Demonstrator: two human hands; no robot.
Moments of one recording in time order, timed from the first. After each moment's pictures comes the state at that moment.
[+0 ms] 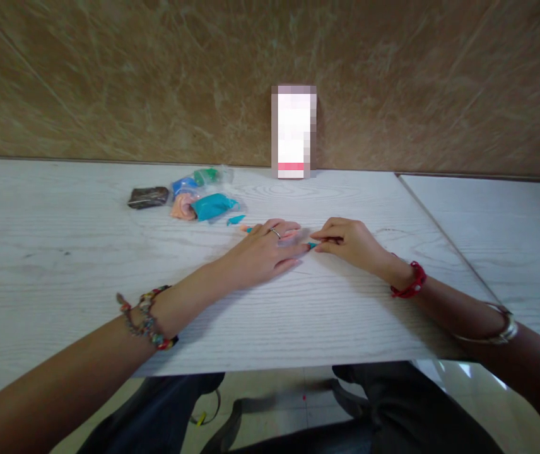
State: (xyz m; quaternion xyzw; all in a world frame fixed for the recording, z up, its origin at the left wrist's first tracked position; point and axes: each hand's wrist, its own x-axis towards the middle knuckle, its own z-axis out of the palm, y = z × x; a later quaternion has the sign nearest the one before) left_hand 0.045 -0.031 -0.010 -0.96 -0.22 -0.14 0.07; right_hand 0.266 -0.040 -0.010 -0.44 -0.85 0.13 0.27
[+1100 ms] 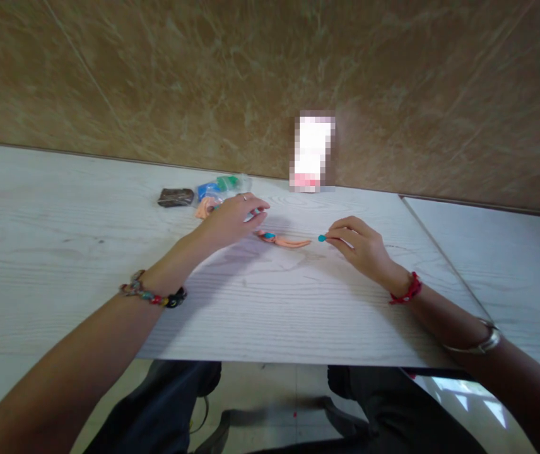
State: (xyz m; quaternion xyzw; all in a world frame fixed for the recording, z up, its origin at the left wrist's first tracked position) left_hand -0.009 0.009 0.017 -0.87 -0.45 -0.22 -0.03; right_hand 0.263 -0.038 -0.001 -0.34 -0.86 -0.06 0.38
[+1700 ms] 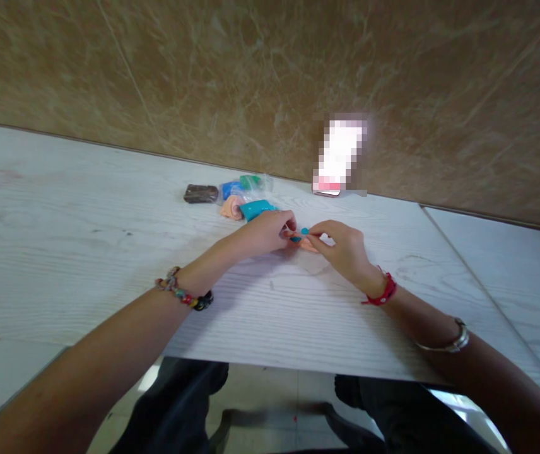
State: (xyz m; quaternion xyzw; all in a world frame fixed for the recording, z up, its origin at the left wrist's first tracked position) left_hand -0.004 0.003 0.007 -0.86 -0.44 -0.18 -0.18; right_hand 0.182 -0.026 -0.007 -0.40 -0.83 -0.01 0.38
